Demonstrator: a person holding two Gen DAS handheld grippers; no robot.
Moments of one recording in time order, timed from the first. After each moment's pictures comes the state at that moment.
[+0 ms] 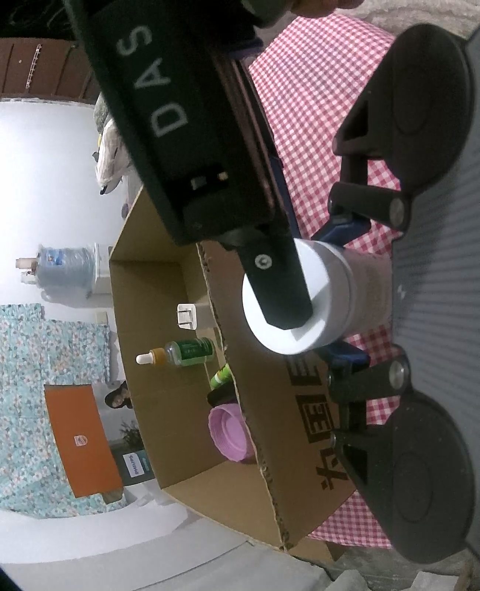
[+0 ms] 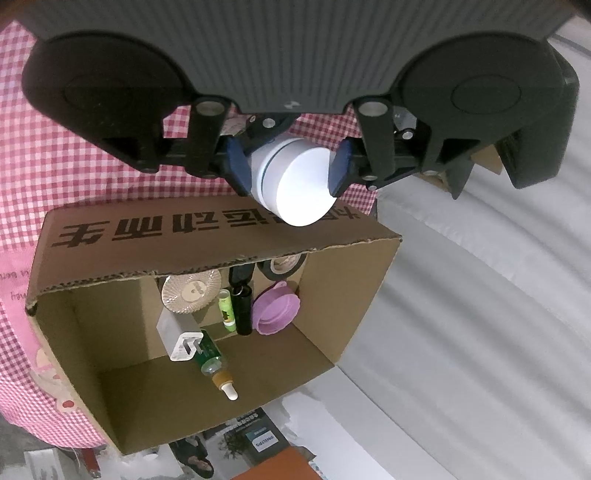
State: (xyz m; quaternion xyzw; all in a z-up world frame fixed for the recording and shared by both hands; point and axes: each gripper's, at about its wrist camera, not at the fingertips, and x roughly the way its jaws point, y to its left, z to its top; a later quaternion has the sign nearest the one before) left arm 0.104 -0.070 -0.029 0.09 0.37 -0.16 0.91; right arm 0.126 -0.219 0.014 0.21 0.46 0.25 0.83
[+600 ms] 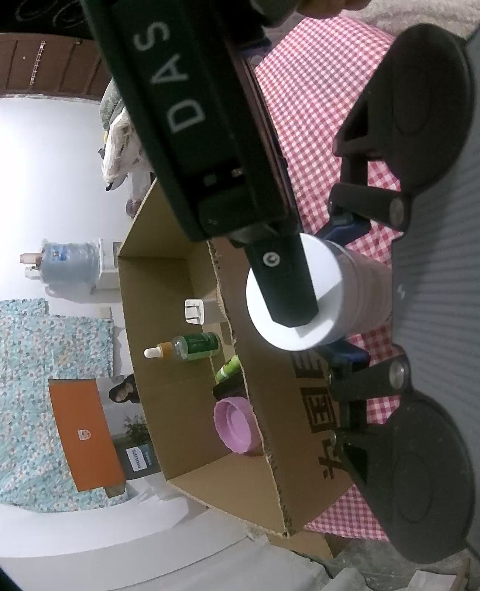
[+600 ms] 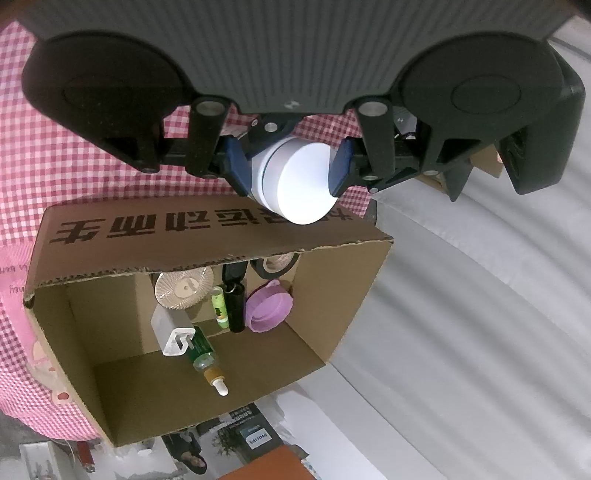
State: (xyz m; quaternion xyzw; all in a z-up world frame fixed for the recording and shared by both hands) left arm 0.097 -0.067 -0.018 0.08 0.37 -0.15 0.91; right arm 0.123 -0.217 0.019 0.20 0.45 0.26 0.83
